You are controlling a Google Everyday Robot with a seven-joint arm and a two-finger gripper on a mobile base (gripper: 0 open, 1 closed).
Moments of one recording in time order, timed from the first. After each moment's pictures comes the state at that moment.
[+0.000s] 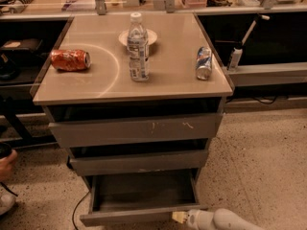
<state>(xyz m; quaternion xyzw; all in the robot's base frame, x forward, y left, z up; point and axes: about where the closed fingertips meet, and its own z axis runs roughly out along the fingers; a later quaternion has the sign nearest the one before) 0.450 -0.109 0.187 0.02 0.90 0.38 0.20</state>
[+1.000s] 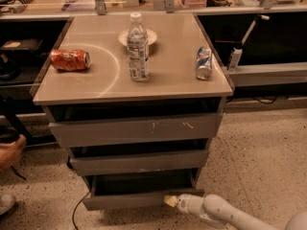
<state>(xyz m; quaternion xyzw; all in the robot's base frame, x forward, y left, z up) 0.520 -0.077 0.200 -0.01 0.88 0.39 0.25</state>
